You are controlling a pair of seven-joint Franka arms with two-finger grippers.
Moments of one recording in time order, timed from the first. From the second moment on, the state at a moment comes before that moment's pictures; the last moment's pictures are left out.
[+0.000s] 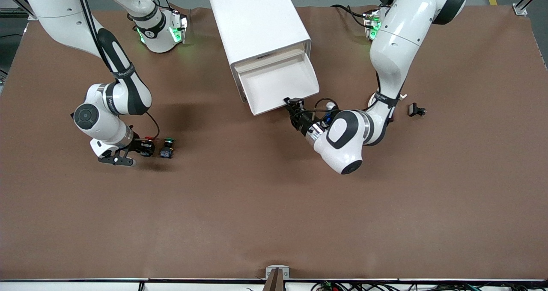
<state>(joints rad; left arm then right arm) -0.48 0.85 -0.02 -1.41 -0.95 1.49 -2.11 0.08 0.42 -0.06 -2.22 0.02 2.62 0.14</state>
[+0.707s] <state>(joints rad) -0.47 0.84 0.12 -1.23 -0.92 1.51 -2.05 0.16 0.29 -0.05 -2.05 0.05 2.20 0.40</state>
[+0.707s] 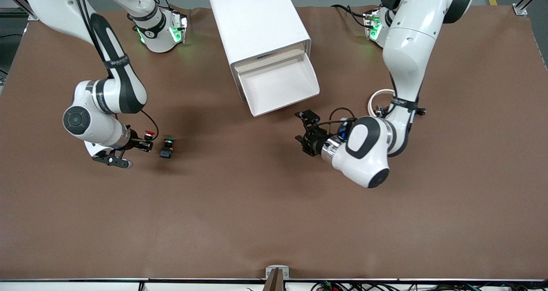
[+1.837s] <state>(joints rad) -0.45 0.59 0.28 -1.17 -0.45 1.52 -1.35 0.76 0.20 -0.04 -1.82 0.17 1.97 1.40</state>
